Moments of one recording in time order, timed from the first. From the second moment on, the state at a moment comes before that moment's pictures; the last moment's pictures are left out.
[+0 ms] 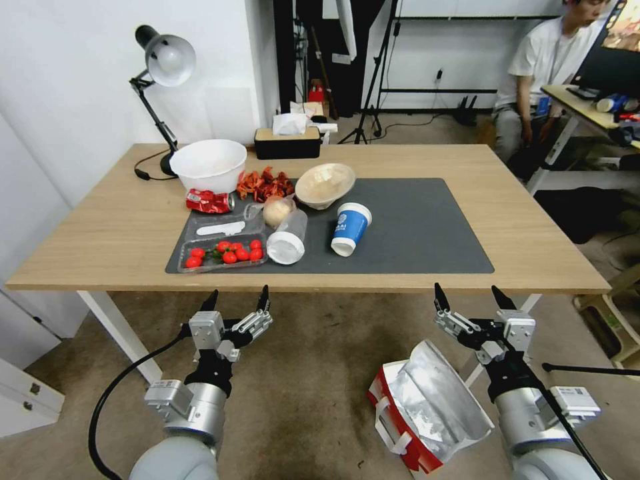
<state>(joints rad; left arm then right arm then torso) 1.70 -1.24 -0.32 -2.29 -0.39 -0.01 -0.27 -1.79 1.46 0.63 2.39 0.21 -0.13 -0.01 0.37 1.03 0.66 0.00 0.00</state>
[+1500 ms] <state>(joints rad) 1.71 -1.23 -0.34 -2.24 -0.32 -0.07 -0.26 -1.79 1.47 0.62 2.33 0.24 -0.12 -0.07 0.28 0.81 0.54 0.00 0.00</state>
